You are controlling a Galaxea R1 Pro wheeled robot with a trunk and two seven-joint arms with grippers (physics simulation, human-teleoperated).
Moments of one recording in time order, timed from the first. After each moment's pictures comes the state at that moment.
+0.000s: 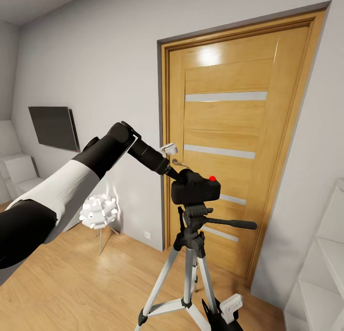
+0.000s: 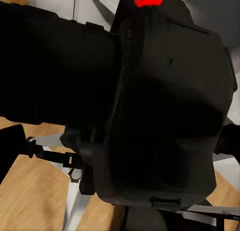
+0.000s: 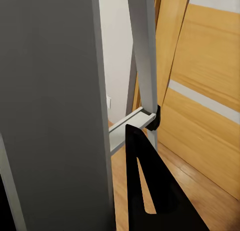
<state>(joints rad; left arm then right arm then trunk) -1.46 0.01 -0.63 -0.74 -0.08 1.03 -1.56 -0.18 0.02 0.04 -0.56 0.17 -0.63 0.22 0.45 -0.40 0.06</state>
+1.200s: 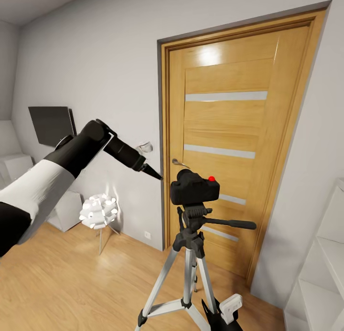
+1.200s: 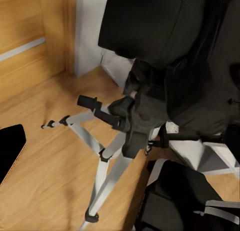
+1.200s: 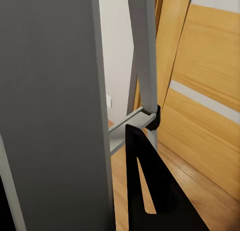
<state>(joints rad) -1.46 0.18 -0.64 -0.79 -0.09 1.04 -1.56 -0.18 0.02 0.04 -0.56 0.17 -0.63 0.22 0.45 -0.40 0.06</state>
